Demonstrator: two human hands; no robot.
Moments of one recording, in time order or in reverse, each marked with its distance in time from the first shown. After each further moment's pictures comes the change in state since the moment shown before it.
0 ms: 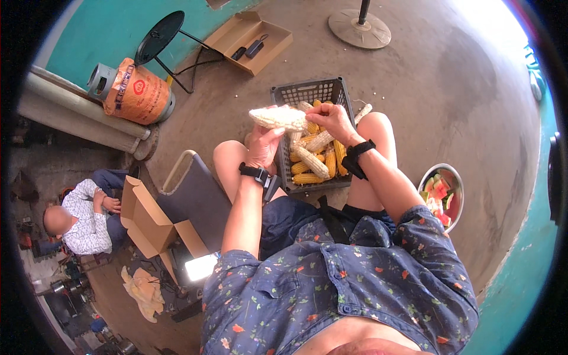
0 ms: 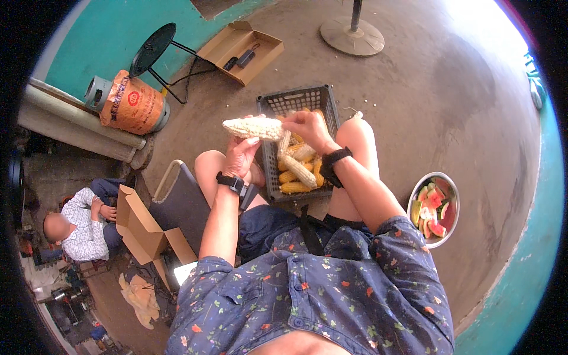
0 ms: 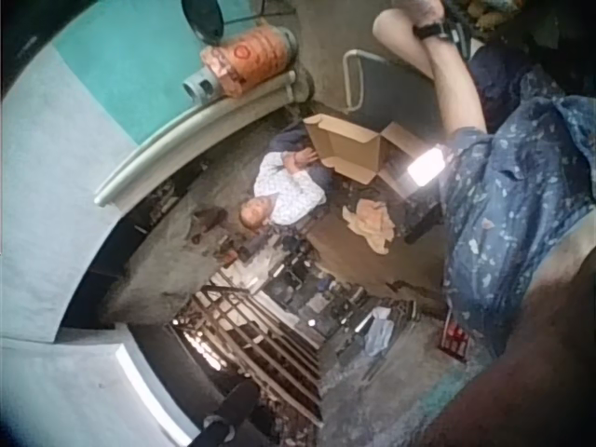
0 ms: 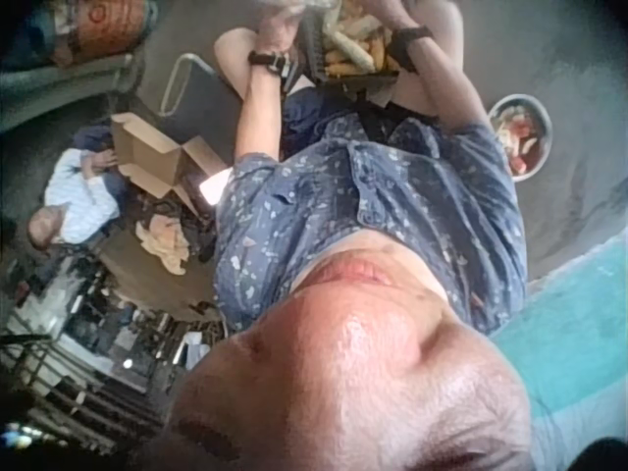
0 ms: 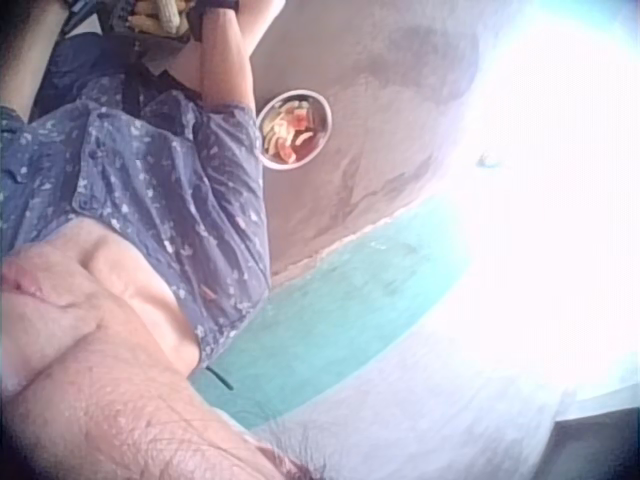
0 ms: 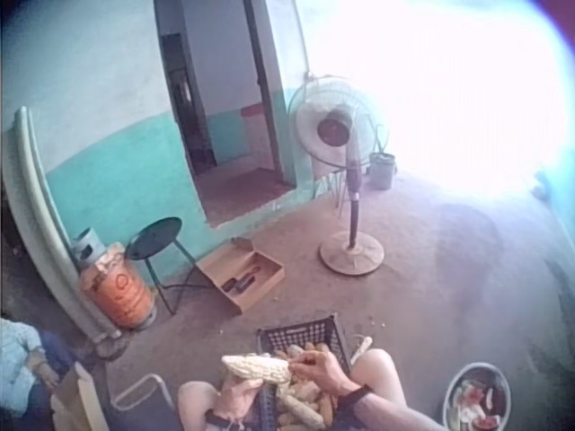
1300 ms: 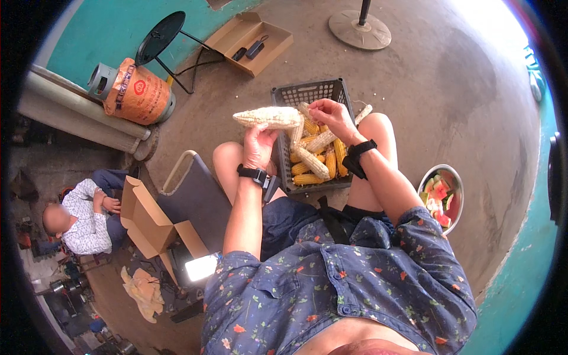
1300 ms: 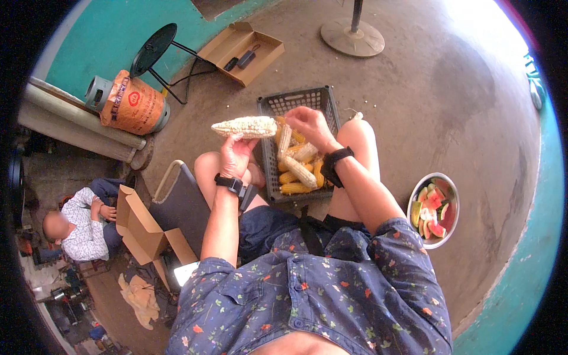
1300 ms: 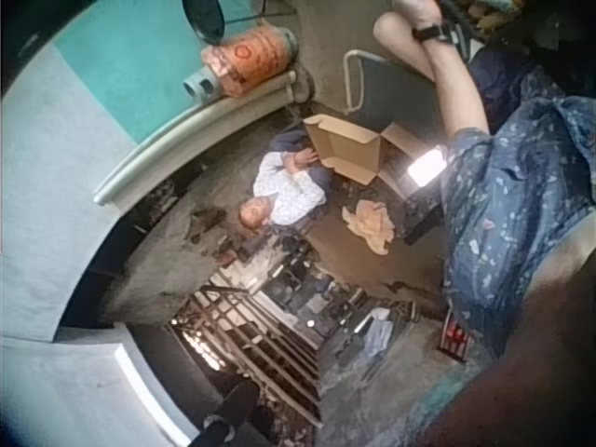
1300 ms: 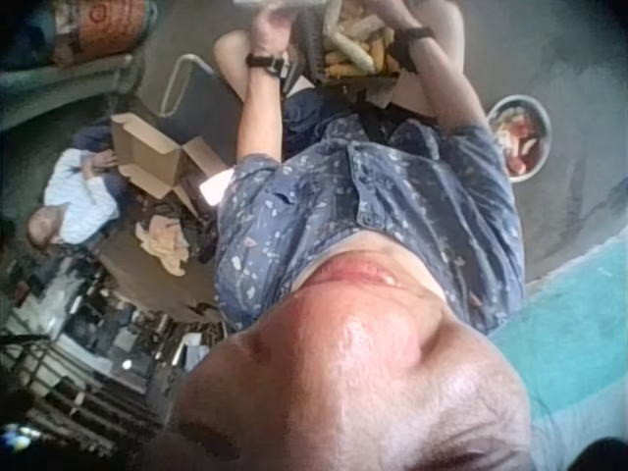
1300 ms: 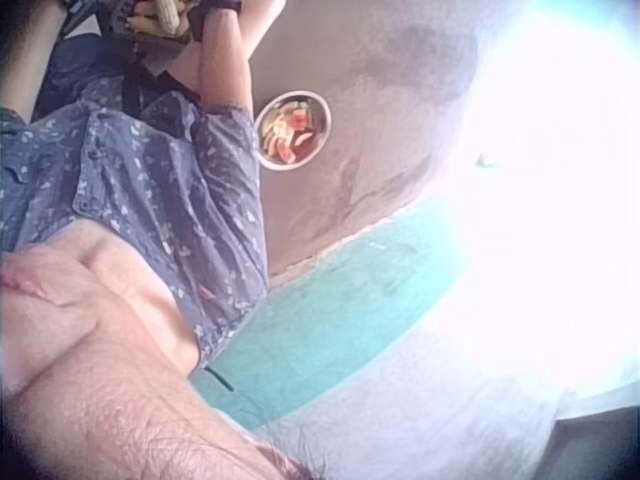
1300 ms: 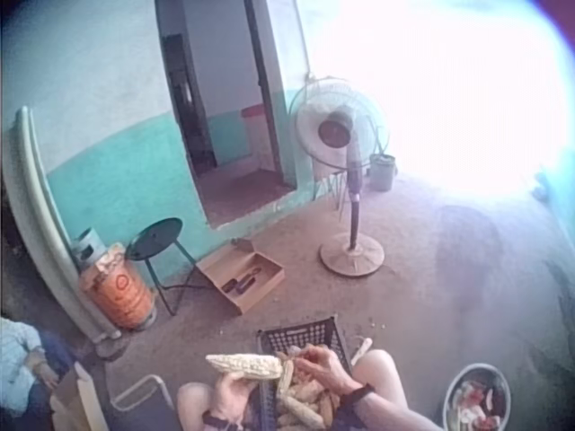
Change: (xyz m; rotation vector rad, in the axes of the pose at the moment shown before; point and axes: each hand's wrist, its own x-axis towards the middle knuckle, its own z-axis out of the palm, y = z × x) left_hand 0.003 -0.005 -0.028 -0.100 0.141 0.061; right_hand 0.005 0.006 -0.004 0.223 -0.078 0.075
